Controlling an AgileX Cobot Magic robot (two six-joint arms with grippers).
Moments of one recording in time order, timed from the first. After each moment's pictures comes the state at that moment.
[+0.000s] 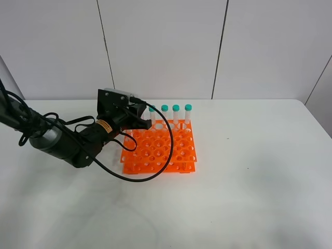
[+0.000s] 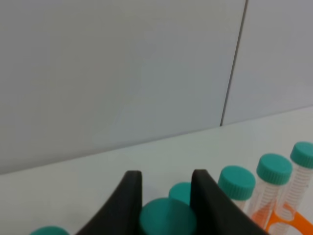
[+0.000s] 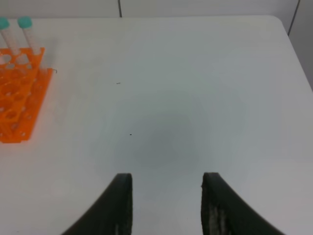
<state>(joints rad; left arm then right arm) -0.39 2.13 -0.88 0.05 -1.10 -0.08 0.00 -0.01 -0.49 -0.03 1.03 0.03</state>
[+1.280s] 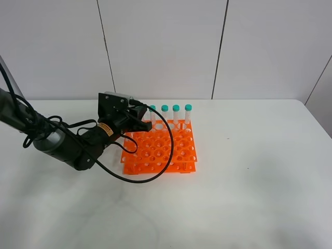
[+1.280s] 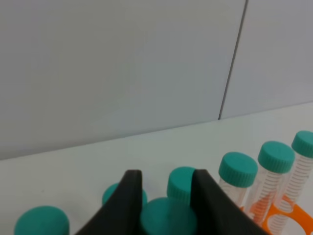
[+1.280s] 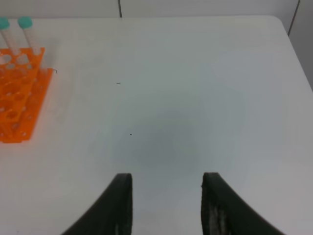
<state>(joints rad) -0.39 2.17 -0.89 0.06 -1.12 -0.13 0.00 -0.01 -0.49 -0.03 1.03 0.03</state>
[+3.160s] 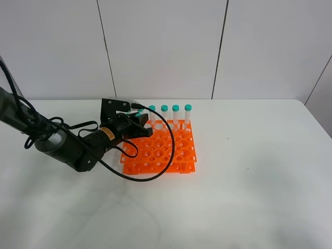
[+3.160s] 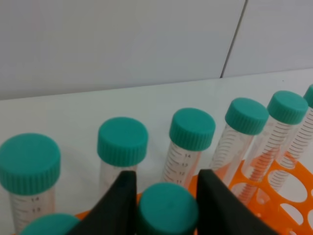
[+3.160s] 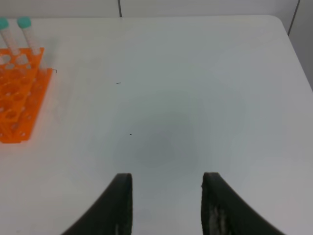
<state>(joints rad) -0.39 2.18 -0.89 0.07 -1.02 -0.18 0.00 -0.01 -0.49 -0.03 1.03 0.03</state>
